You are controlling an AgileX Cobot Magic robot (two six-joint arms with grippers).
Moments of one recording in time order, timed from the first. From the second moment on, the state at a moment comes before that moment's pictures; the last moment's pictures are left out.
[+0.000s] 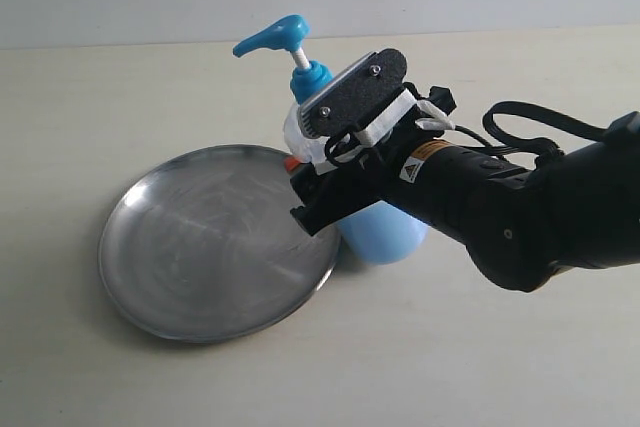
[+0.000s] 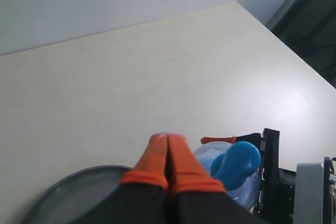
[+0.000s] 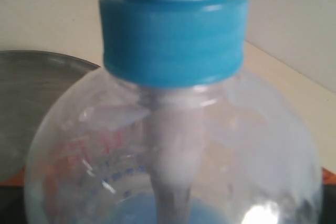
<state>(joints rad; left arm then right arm) -0.19 1.39 -1.19 -0.98 0.77 0.82 0.79 1.74 -0.66 0.40 -0.57 -0.52</state>
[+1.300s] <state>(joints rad) -0.36 1.55 -1.19 -1.15 0.86 1.04 0.79 1.74 -0.66 0.39 -0.57 -0.52</state>
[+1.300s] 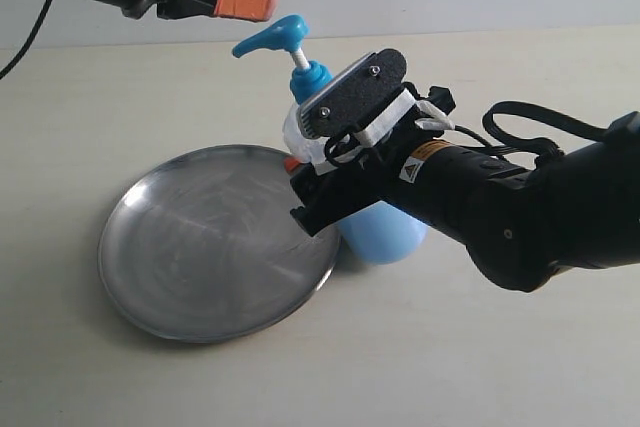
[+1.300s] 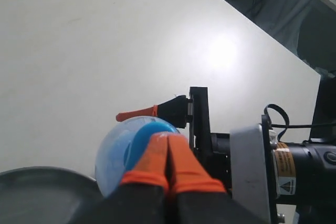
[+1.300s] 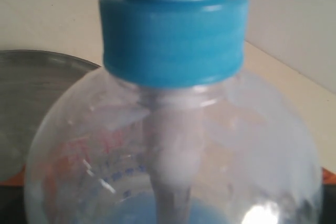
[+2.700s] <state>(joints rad) -0.36 1.62 -1.20 -1.21 0.89 1.09 0.79 1.74 -0.66 0.39 -0.57 -0.52</state>
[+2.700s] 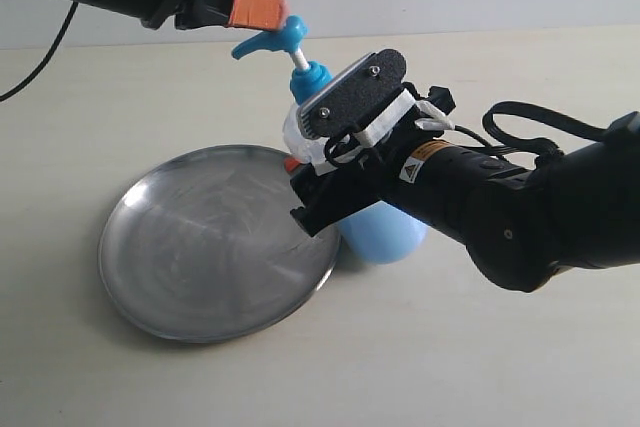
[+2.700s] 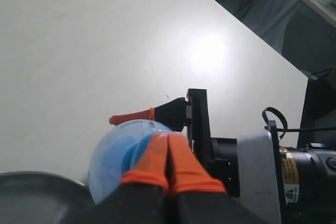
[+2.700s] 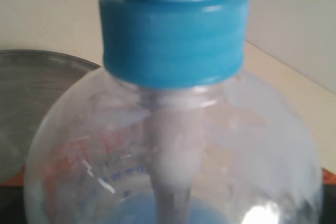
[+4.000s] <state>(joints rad) -0.46 1.67 -1.21 -1.15 0.78 0.95 0.78 1.73 -0.64 0.41 -0.60 -0.52</state>
